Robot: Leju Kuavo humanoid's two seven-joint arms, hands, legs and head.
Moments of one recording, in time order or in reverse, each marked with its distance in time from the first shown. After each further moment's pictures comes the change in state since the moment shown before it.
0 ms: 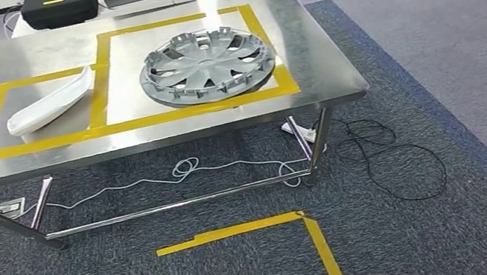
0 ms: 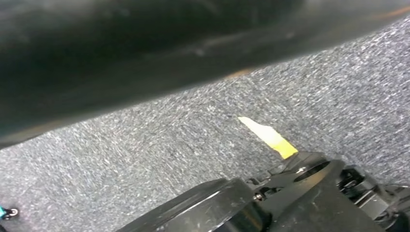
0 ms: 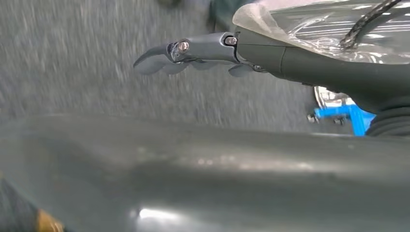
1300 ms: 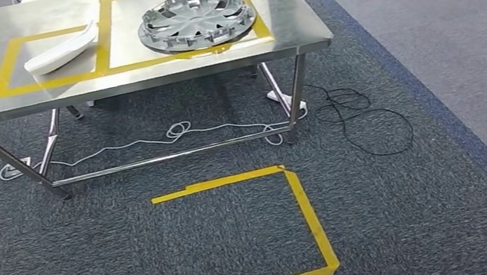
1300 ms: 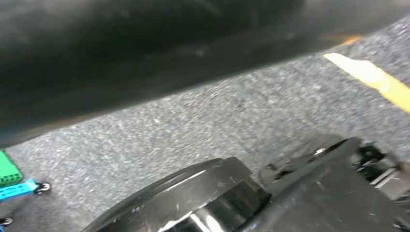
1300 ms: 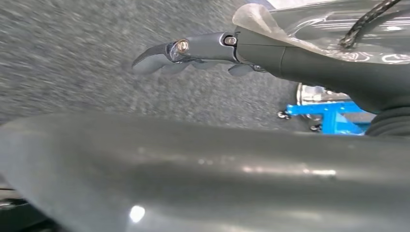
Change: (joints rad) left arm 0.001 -0.027 0.009 0.000 -0.034 0.022 0.001; right arm -0.020 0.006 0.022 0.131 0.149 0.041 -0.022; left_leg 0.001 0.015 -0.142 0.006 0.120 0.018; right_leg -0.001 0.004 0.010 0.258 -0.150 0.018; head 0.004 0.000
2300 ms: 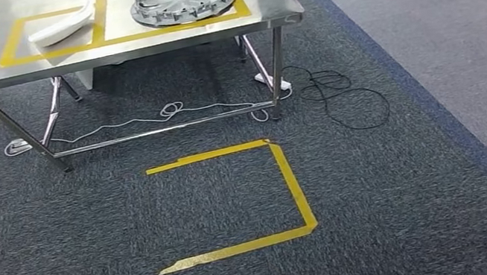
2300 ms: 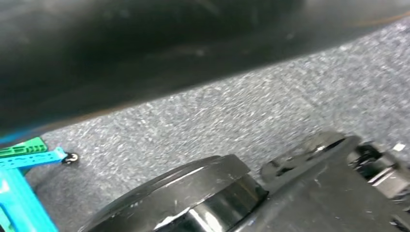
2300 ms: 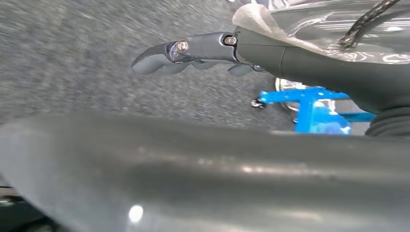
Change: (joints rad) left arm 0.002 -0.005 0.016 0.000 0.000 0.000 0.000; right arm 0.001 0.002 0.002 0.008 0.000 0.000 -0.001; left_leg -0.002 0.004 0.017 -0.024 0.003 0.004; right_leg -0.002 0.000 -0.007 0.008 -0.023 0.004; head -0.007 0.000
